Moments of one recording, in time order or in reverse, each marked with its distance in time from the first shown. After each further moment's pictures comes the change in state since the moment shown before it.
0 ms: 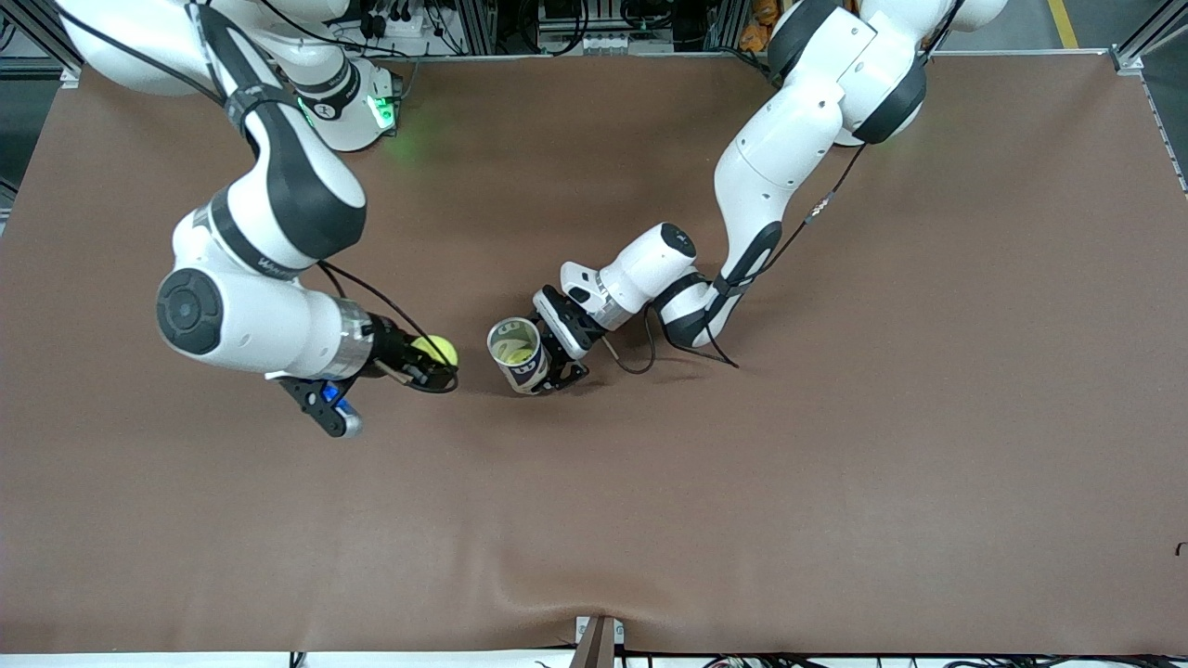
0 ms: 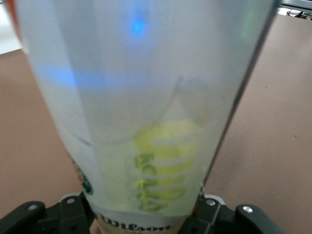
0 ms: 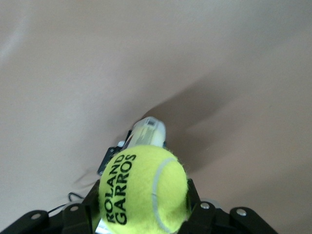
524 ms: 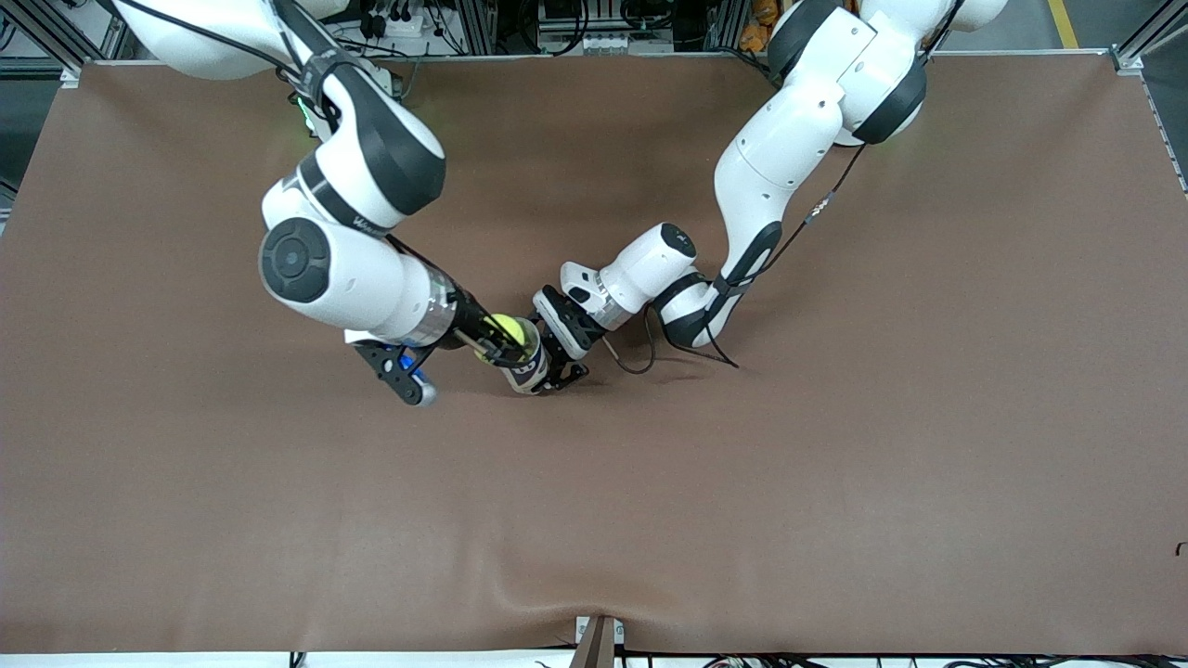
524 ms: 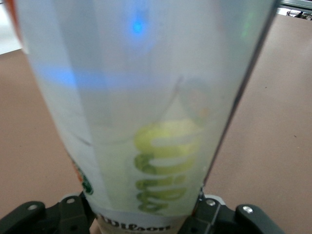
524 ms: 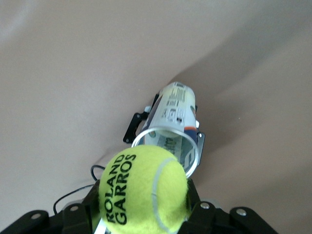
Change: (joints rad) left arm 0.000 0.000 0.000 0.000 0.000 0.000 0.000; right arm 0.125 0.001 0.006 -0.002 -0.012 0.071 0.142
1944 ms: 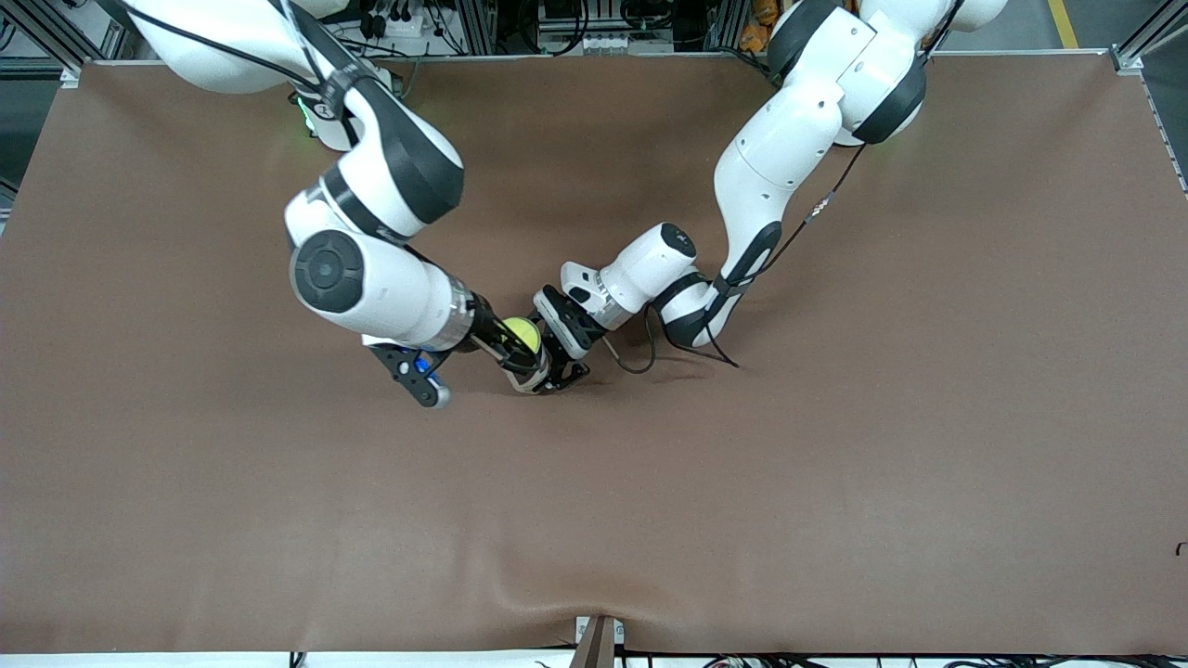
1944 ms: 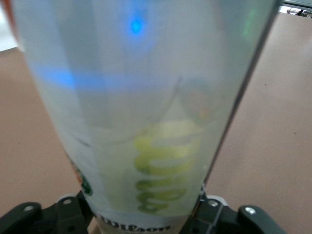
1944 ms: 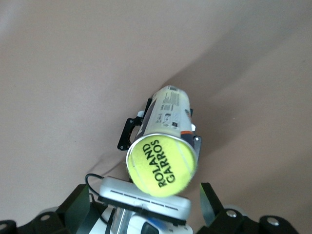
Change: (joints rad) left arm -0.001 0.001 0.002 -0.006 0.000 -0.001 0.000; right arm 0.000 0.036 -0.005 0.078 -0.041 -0.080 0.054
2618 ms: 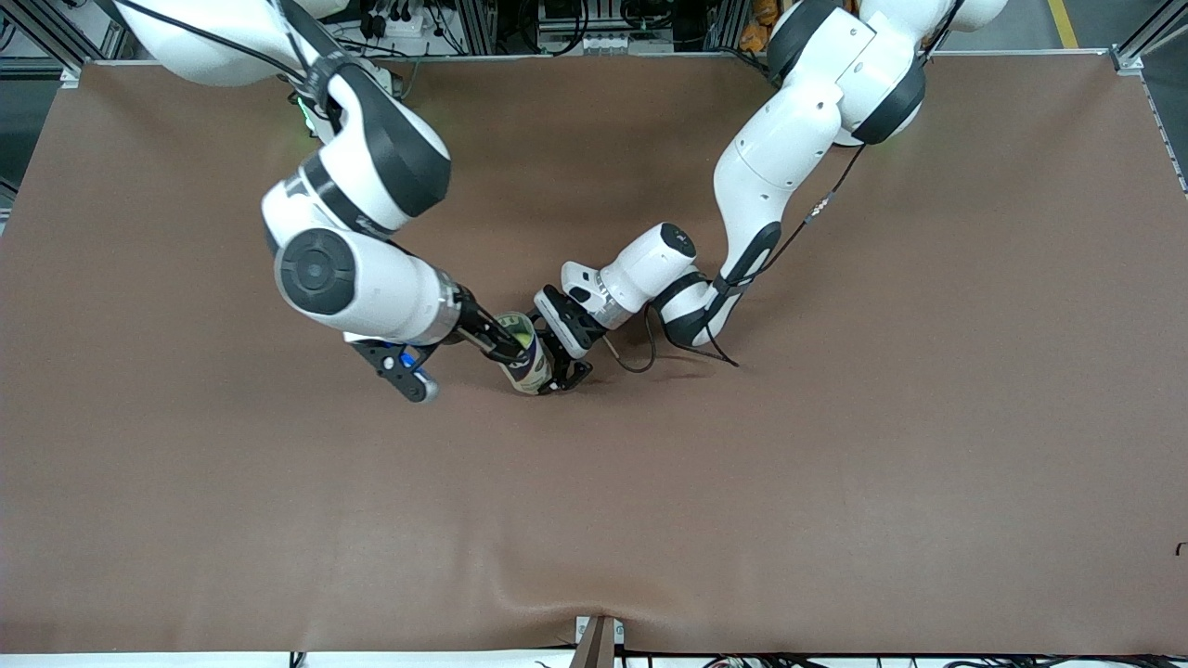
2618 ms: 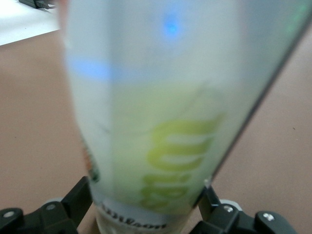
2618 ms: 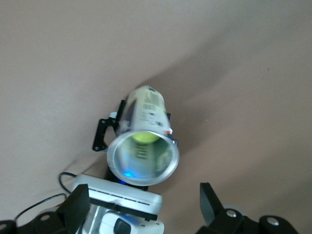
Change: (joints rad) left arm -0.001 0.003 0.000 -0.006 0.000 0.000 0.000; right arm 0.019 0.014 0.002 0.002 -0.038 -0.090 -0.024
